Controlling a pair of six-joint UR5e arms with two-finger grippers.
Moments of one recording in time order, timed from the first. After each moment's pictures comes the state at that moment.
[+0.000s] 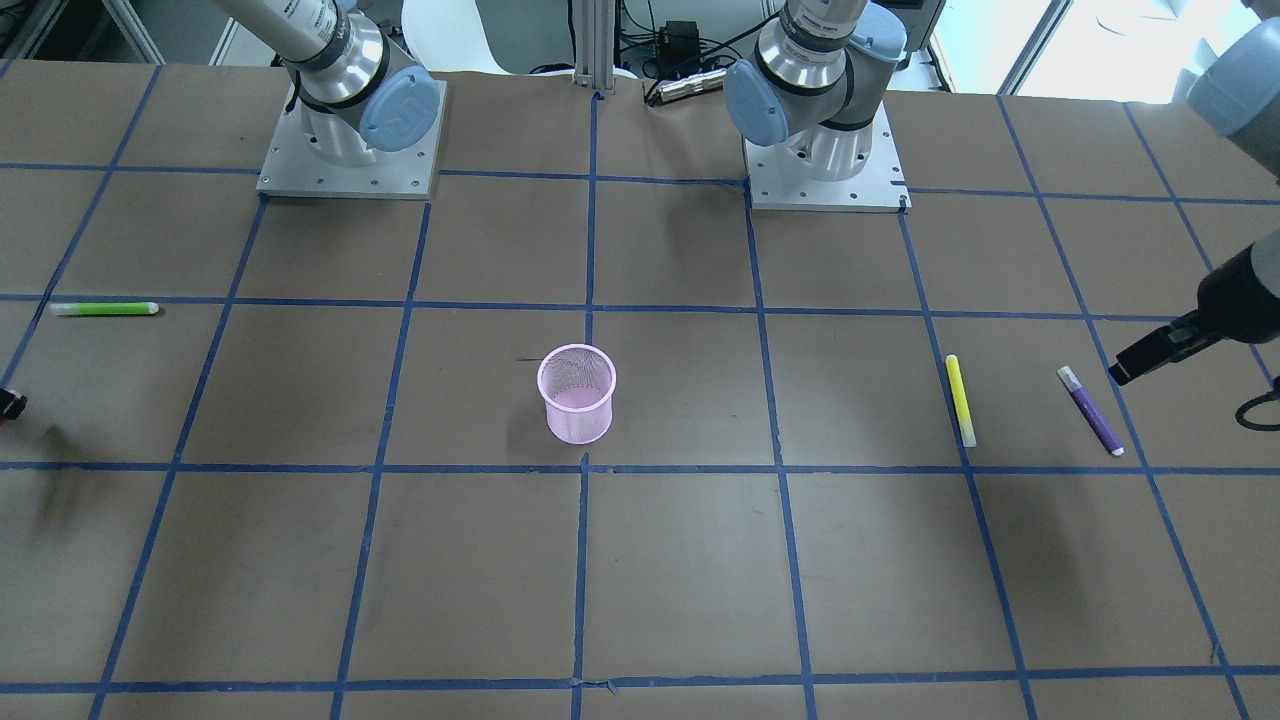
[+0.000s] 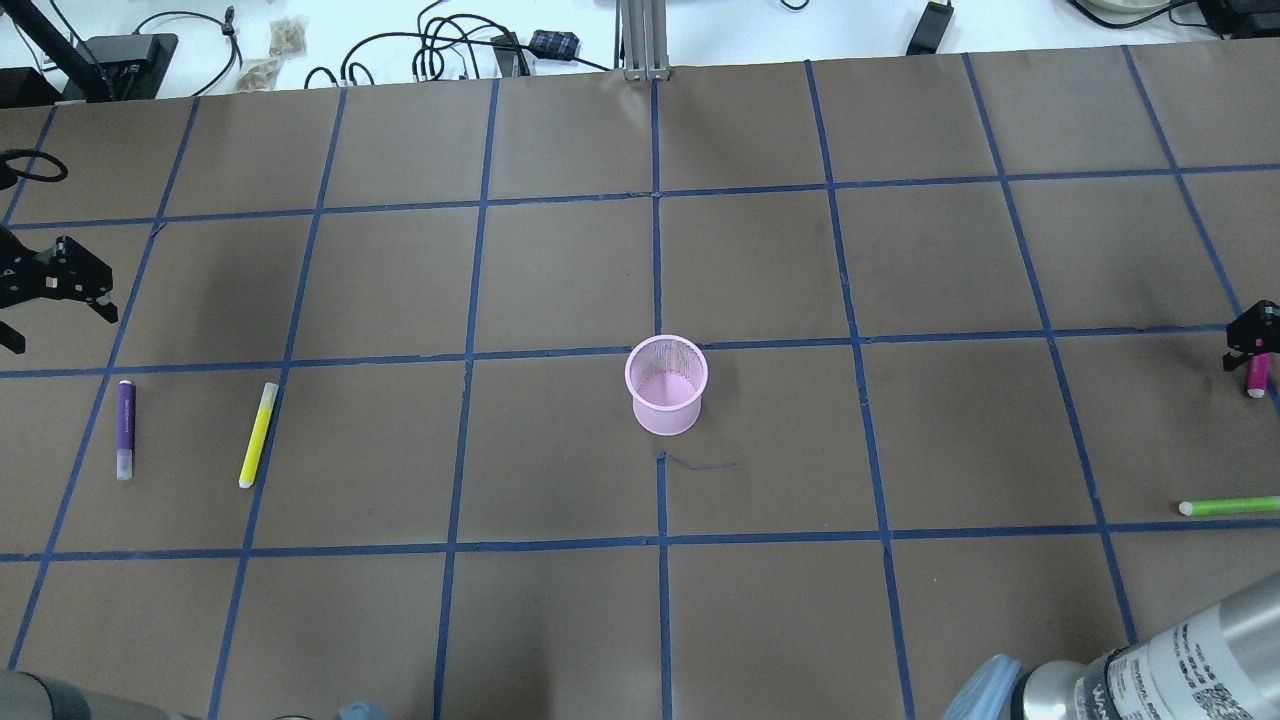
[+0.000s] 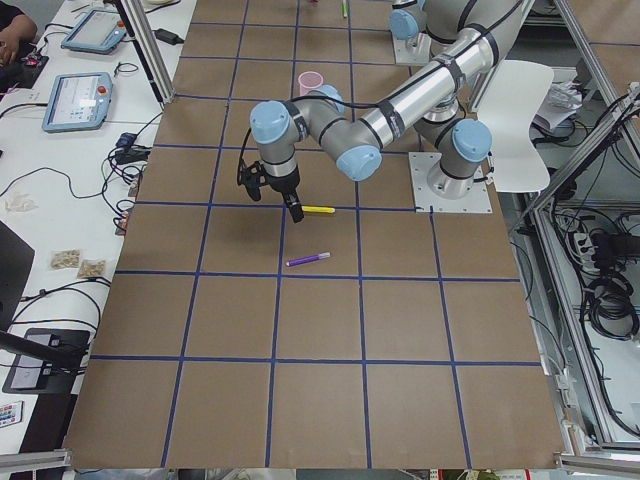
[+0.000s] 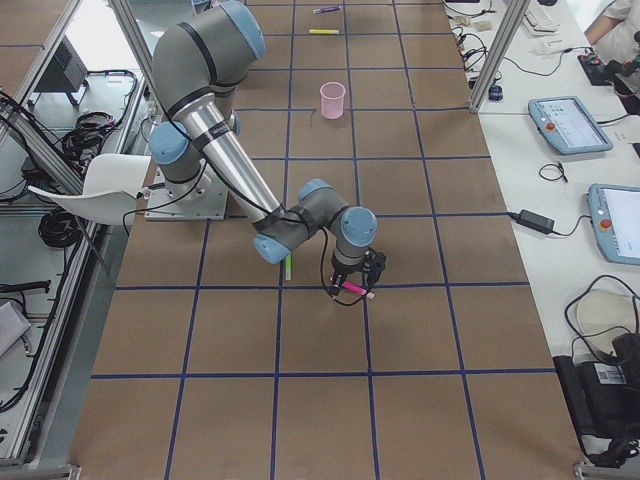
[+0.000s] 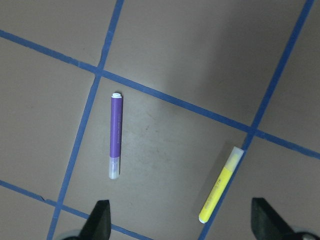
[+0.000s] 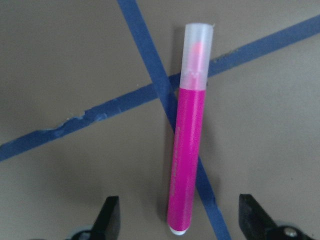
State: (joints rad) left arm -0.93 -1.84 -1.67 -1.28 1.65 0.24; right arm 0.76 -1.09 1.78 -2.19 -1.61 -0.44
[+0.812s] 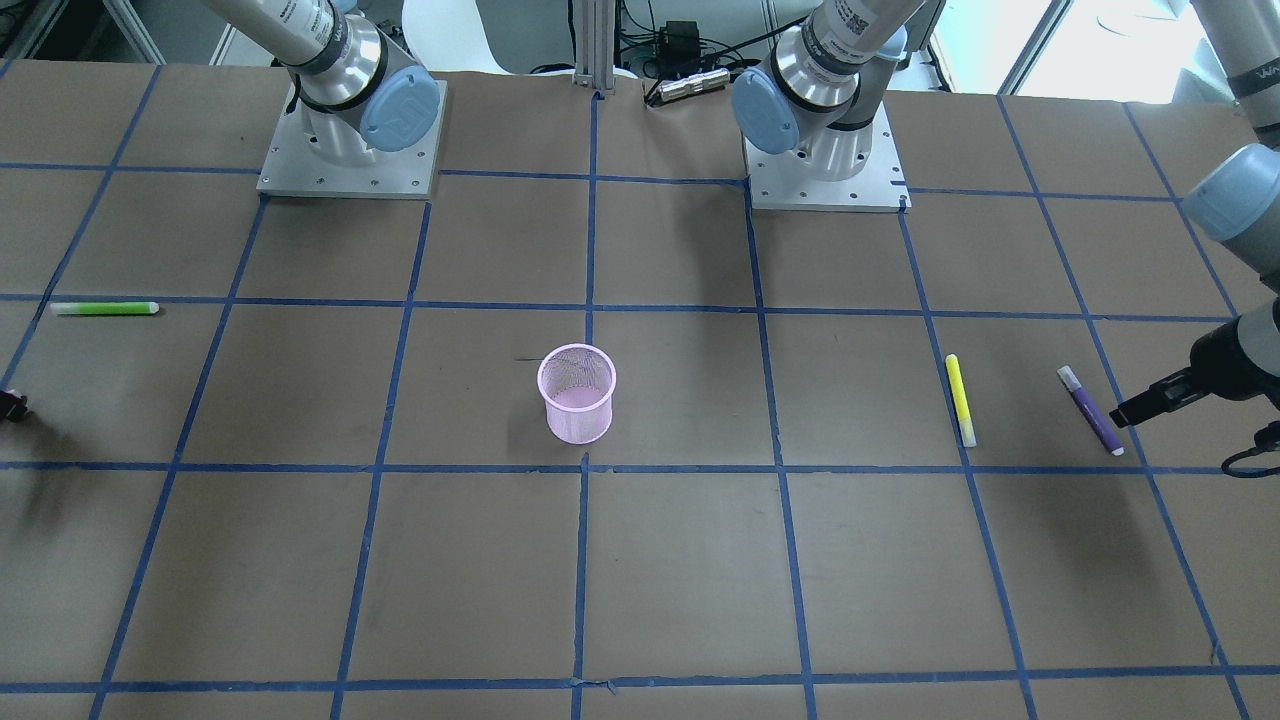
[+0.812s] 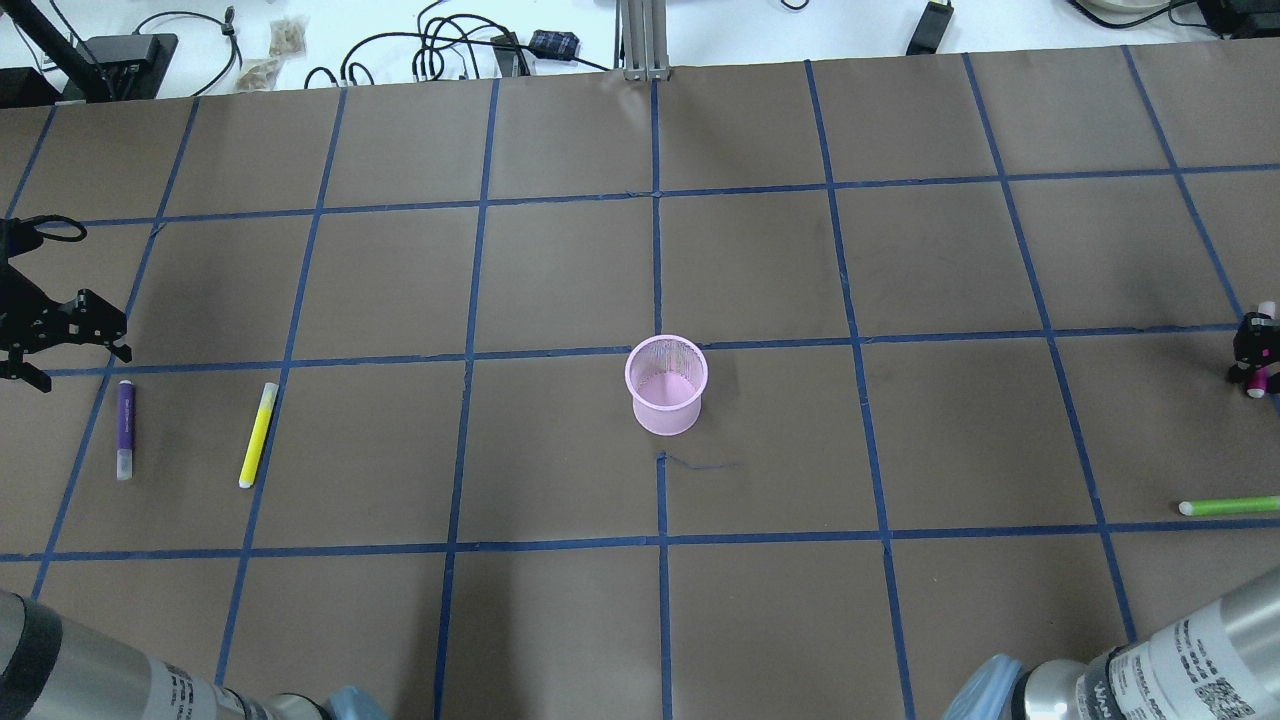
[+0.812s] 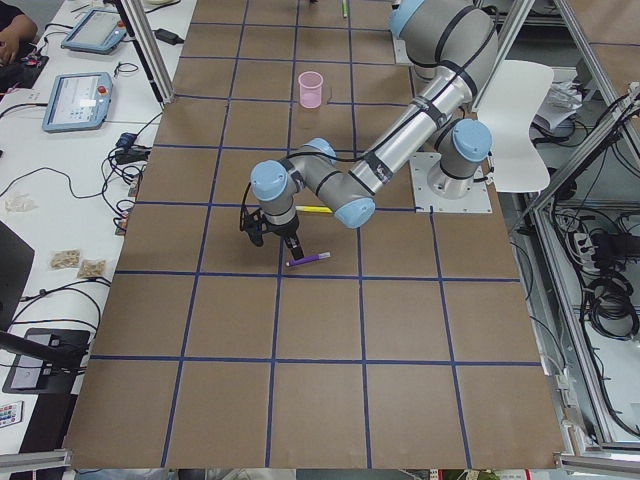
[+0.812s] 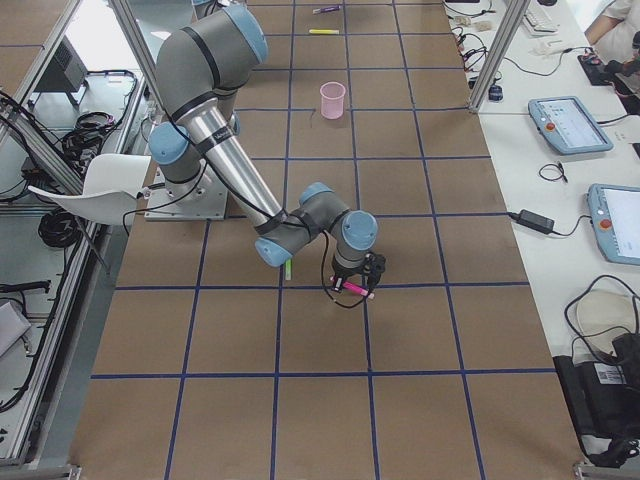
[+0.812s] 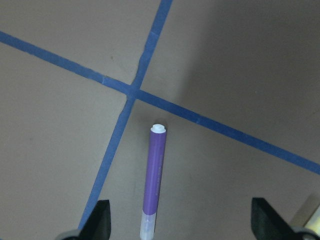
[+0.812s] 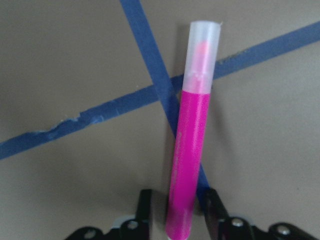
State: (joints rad) left arm -0.86 -2.00 -1.70 -1.11 1.65 0.29; right arm 0.76 -1.07 1.78 -2.20 -1.62 -0.46
